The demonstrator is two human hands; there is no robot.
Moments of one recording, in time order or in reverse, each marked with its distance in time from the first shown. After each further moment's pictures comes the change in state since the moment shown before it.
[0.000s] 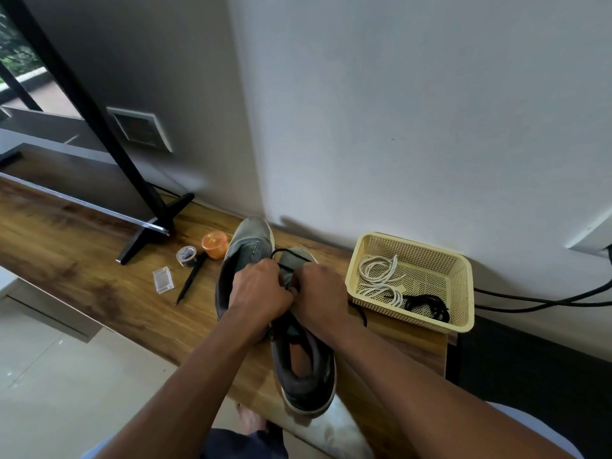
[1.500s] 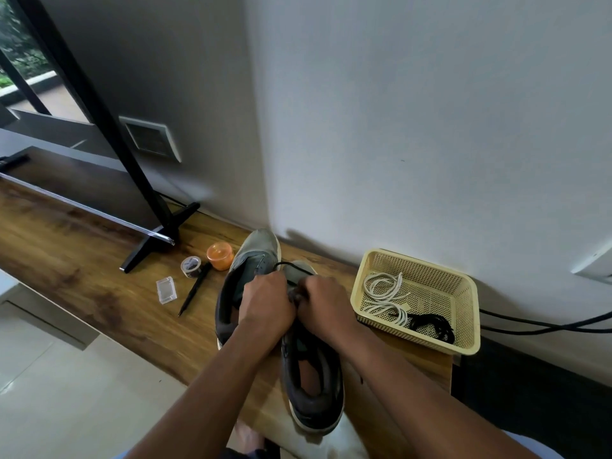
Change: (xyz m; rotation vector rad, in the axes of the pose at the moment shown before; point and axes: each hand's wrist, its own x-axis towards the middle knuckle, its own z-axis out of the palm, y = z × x) left_hand 0.009 0.000 0.011 -0.027 0.048 -0.034; right_hand 0.011 0.004 -0.009 0.148 -0.102 -0.011
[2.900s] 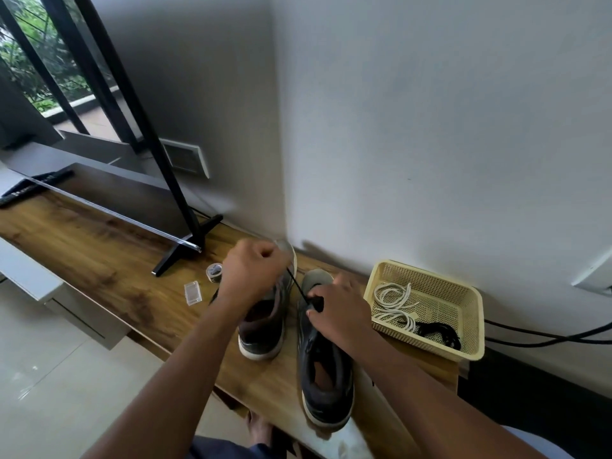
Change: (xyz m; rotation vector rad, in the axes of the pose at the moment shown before) left_hand -0.016 -0.017 -0.086 -0.635 0.234 -0.014; right_hand -0.014 -0.010 -0.013 -0.169 -0.051 0.129
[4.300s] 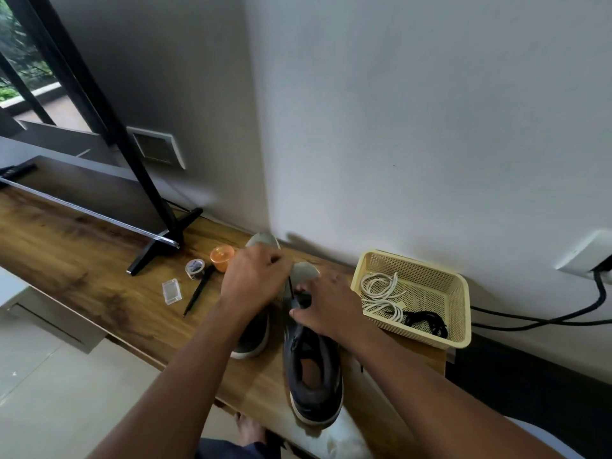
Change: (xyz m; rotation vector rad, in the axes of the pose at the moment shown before) left_hand 0.002 -0.006 0.035 0.204 -0.100 0.155; right_hand 0.002 0.008 -0.005 0.010 -0.091 -0.021
